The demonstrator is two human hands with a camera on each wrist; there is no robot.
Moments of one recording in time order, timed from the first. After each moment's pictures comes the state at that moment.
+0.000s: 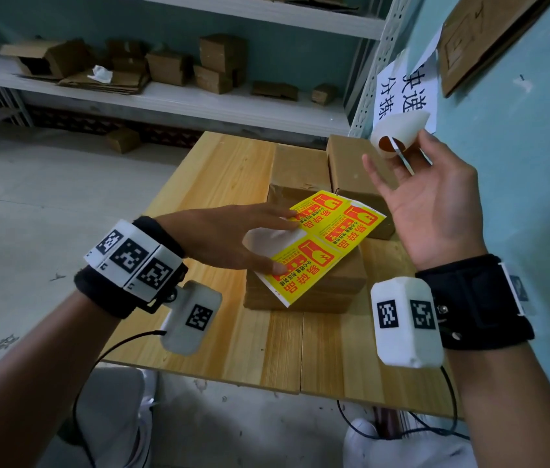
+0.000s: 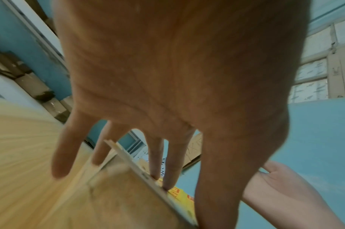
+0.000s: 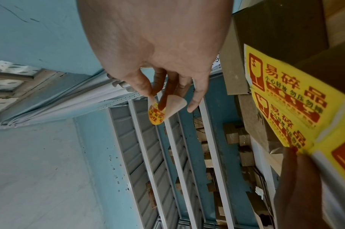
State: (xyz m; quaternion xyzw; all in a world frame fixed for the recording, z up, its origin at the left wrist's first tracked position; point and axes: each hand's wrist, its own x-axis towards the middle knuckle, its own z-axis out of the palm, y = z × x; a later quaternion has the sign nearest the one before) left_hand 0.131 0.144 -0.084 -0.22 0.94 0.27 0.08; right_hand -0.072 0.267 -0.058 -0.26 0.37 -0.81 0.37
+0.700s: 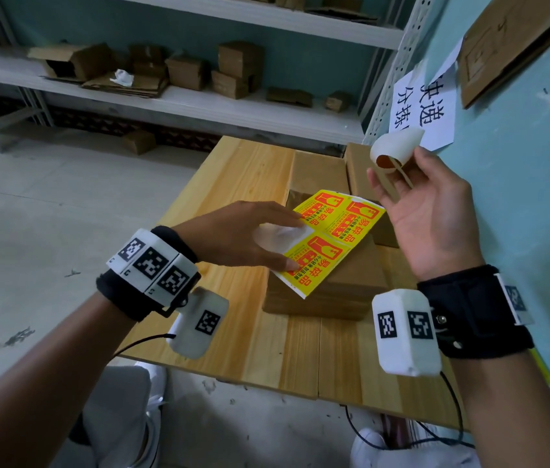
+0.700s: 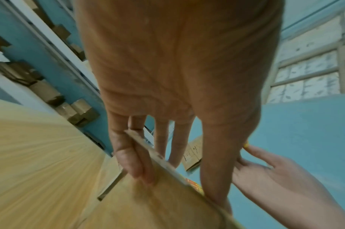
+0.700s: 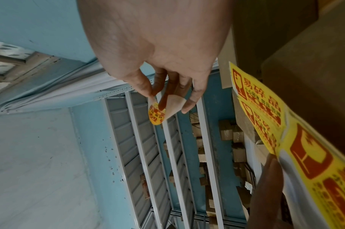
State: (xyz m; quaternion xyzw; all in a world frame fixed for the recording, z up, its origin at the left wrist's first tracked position) left_hand 0.147 0.131 -0.097 -0.22 0.93 0.28 -0.05; right_hand -0.059 0.251 -0.067 -0.27 0.37 -0.80 0.38
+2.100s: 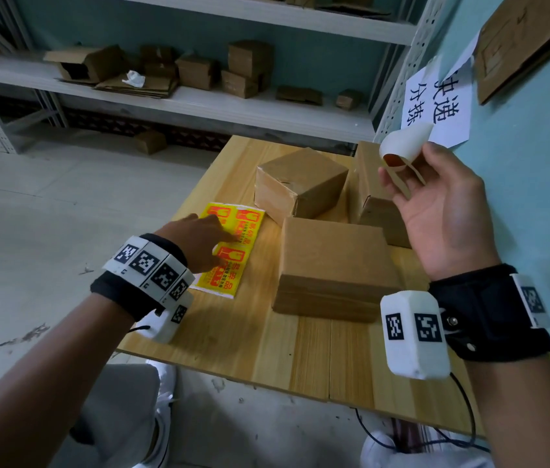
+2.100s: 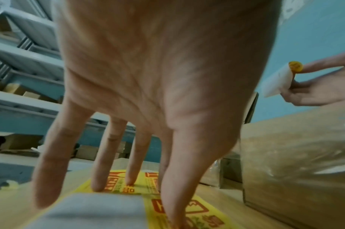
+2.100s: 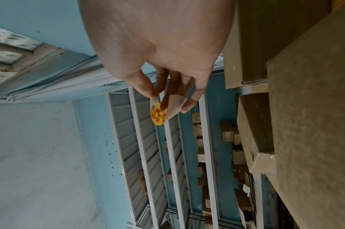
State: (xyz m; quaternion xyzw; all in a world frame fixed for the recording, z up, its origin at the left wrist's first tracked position) left_hand 0.186 0.098 -0.133 -0.38 0.91 0.04 0.15; right_hand -0.049 0.251 -0.061 -0.27 0.40 -0.80 0.35
